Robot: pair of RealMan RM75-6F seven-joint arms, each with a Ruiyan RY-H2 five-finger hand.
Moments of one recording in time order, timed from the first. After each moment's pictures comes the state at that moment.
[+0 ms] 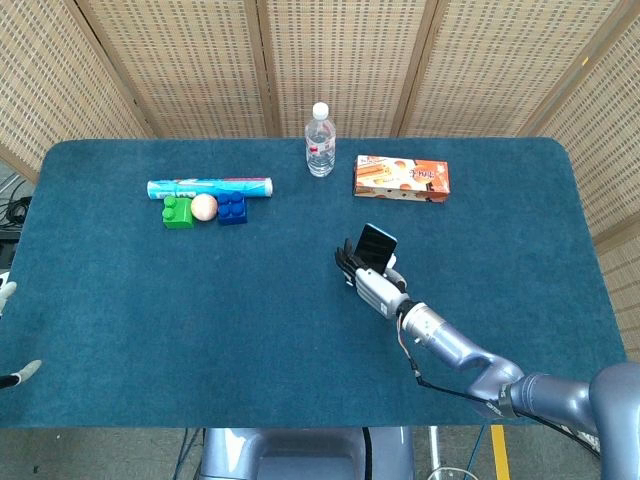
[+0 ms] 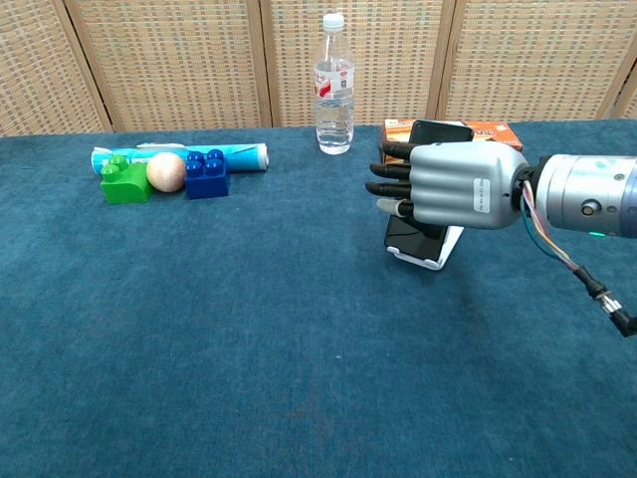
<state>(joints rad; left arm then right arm) -0.03 -0.92 -0.01 -1.76 1.46 1.47 -0.01 0.93 -1.48 0.02 -1.36 -1.37 0.83 -1.58</state>
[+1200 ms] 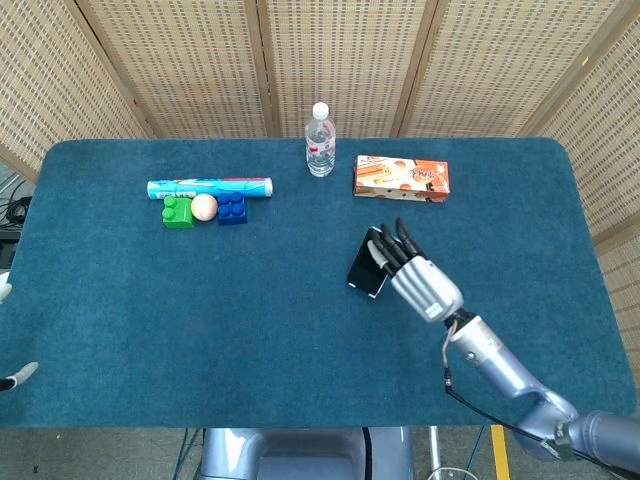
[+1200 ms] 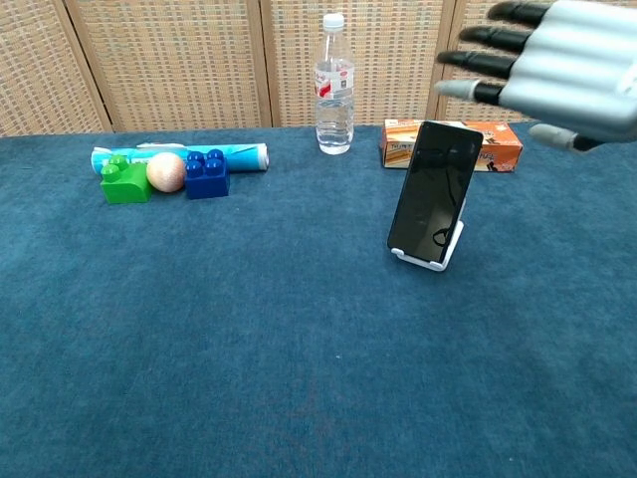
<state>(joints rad) 0.00 -0.93 0.00 -1.73 1.51 1.53 -0.05 0.72 -1.26 0.02 -1.63 -1.48 1.25 -1.20</state>
